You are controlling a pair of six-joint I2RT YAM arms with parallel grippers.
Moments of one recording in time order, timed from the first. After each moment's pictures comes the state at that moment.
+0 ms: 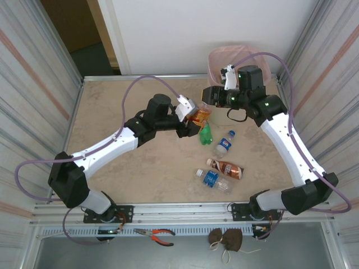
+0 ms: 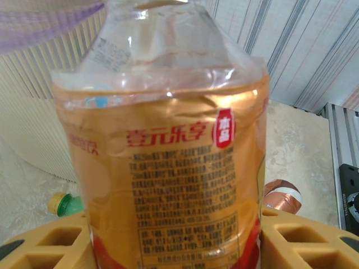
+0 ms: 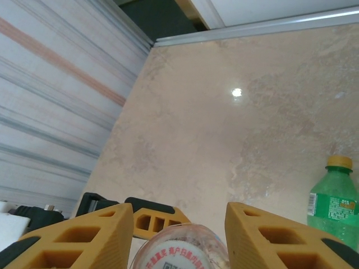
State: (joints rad) left arm -0.76 1.49 1.21 -0.13 0.43 0.09; right arm 0.40 1.36 1.53 -0.70 -0.41 0.46
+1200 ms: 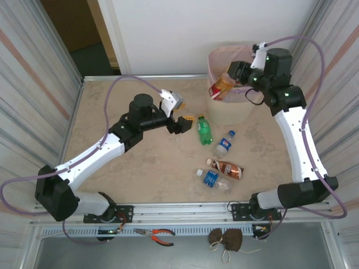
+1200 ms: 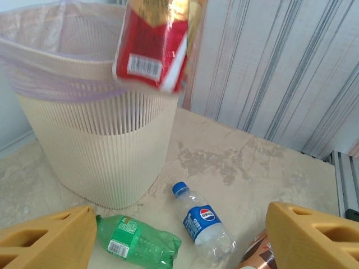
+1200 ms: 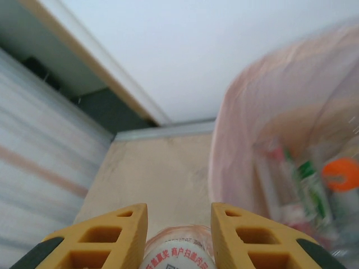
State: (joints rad) left arm -0.69 1.32 1.10 0.00 0.43 0.00; right arm 0.16 1.40 1.70 -0.61 -0.31 0.46
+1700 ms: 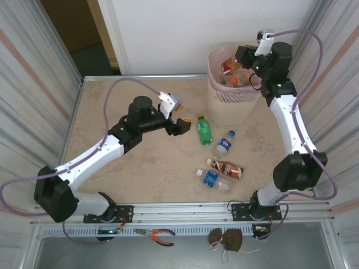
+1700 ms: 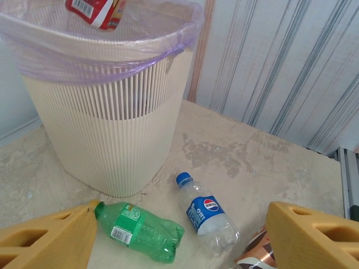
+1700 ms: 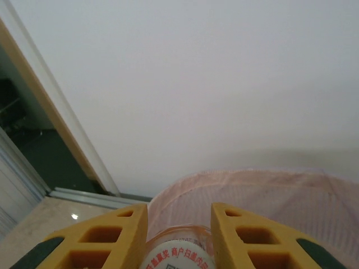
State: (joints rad) left arm -0.68 1.31 1.07 0.00 0.41 -0.01; right arm 0.05 1.59 1.61 -0.08 -0.35 0.21
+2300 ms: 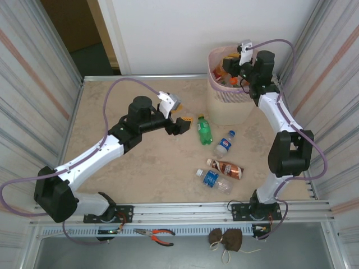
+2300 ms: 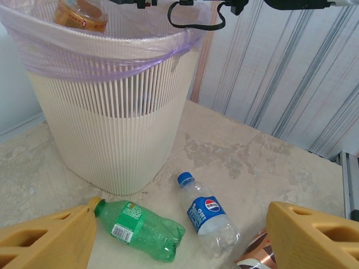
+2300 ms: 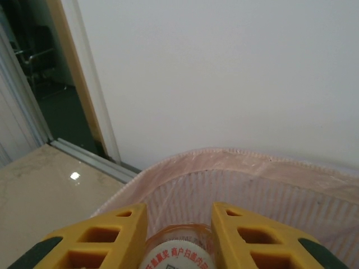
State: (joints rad) left arm -0.67 1.31 1.06 0.00 0.40 -0.03; right arm 0.08 1.74 1.52 0.13 -0.49 0.01
